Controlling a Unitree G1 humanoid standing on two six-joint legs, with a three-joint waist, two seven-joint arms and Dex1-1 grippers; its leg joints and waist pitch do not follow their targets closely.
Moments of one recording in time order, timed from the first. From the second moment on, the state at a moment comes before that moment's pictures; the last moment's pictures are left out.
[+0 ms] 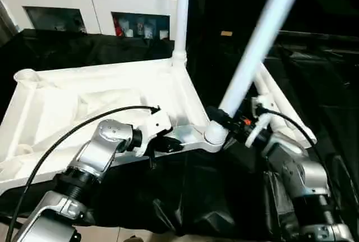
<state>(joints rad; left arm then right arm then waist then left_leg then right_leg) -0.52 0.37 -0.31 0.41 0.01 0.26 -1.11 -0.31 -0.19 -0.07 0.28 0.46 0.28 0.74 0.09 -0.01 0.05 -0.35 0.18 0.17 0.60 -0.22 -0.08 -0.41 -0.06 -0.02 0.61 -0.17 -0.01</state>
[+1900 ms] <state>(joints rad) -0.57 0.38 -0.34 0.48 0.02 0.21 -1.12 -0.46 -0.24 -0.02 0.47 0.38 0.28 0.83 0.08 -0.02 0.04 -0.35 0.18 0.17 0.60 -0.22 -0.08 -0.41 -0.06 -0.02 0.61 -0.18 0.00</state>
